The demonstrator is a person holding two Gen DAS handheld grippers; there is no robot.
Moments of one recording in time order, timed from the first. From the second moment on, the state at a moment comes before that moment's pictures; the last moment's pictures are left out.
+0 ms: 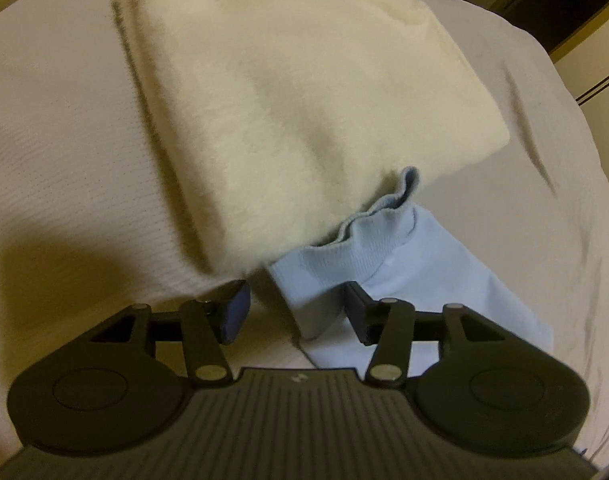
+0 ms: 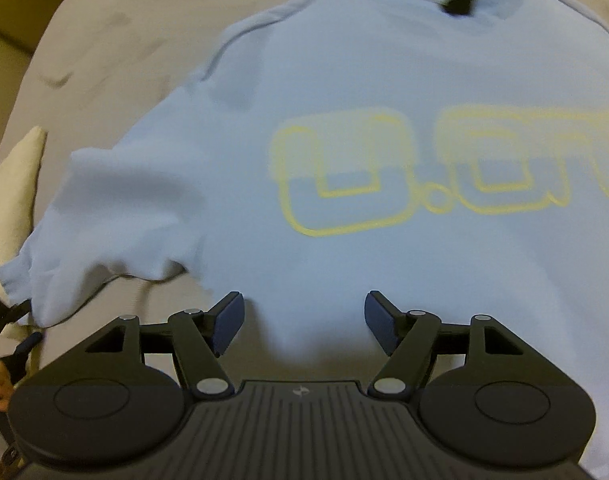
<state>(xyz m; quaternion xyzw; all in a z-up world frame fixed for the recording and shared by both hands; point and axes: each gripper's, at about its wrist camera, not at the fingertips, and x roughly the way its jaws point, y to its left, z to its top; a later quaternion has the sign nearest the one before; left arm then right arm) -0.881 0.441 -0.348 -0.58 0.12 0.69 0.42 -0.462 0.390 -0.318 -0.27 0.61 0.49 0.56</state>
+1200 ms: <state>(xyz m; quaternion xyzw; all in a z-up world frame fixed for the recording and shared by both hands) -0.634 0.292 -0.247 -0.35 0.39 0.56 0.63 -0.235 0.134 -0.313 -0.22 0.64 0.38 0.63</state>
